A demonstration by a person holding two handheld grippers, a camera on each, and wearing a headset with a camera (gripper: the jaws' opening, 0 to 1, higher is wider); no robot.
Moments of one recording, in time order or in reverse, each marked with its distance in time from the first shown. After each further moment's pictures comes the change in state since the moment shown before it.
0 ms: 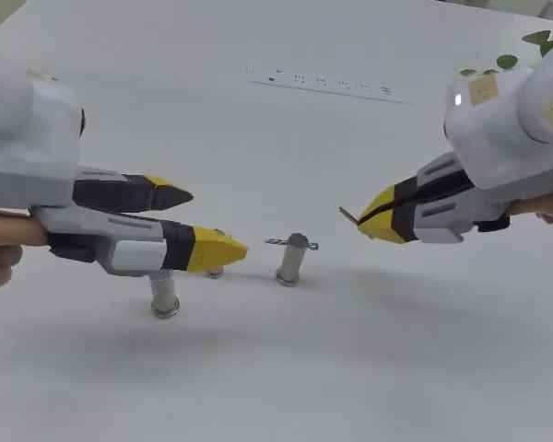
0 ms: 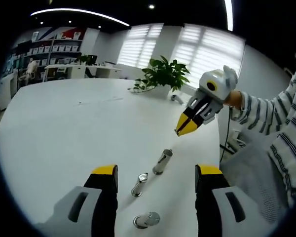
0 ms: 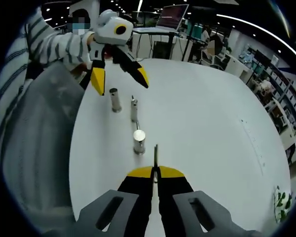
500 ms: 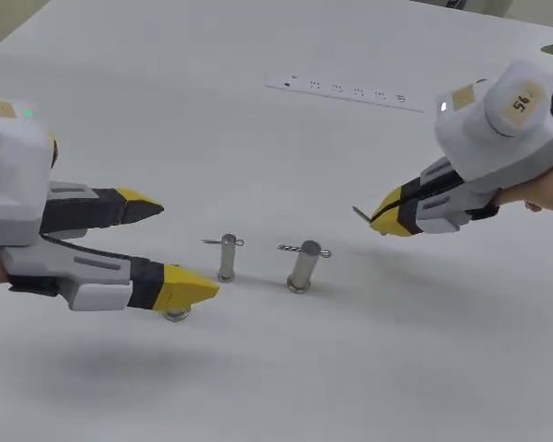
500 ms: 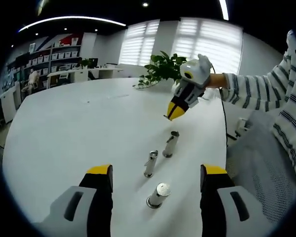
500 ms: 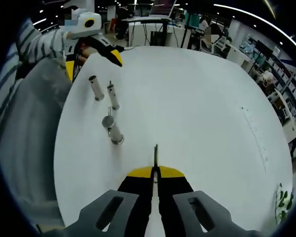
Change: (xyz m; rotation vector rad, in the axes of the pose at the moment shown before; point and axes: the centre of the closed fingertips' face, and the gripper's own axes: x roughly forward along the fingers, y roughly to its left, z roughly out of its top) left arm -0.034 0.021 -0.028 0.091 0.032 0.074; right arm 0.022 -0.038 -0.022 0.027 0.082 0.017
